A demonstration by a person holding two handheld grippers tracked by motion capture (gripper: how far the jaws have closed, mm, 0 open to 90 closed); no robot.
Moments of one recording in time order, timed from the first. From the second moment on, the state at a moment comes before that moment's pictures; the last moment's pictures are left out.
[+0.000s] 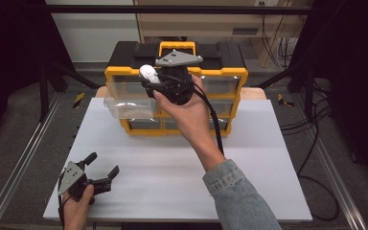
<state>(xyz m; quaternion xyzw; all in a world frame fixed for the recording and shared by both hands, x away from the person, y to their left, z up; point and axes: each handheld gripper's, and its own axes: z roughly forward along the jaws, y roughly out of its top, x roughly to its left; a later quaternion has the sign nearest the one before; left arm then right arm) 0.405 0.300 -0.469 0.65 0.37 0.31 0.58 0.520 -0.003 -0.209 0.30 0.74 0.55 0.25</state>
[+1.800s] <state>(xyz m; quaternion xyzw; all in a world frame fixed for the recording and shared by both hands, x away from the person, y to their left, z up) 0.406 0.300 -0.469 0.65 0.38 0.31 0.58 0.521 0.023 -0.215 0.28 0.76 0.54 0.24</state>
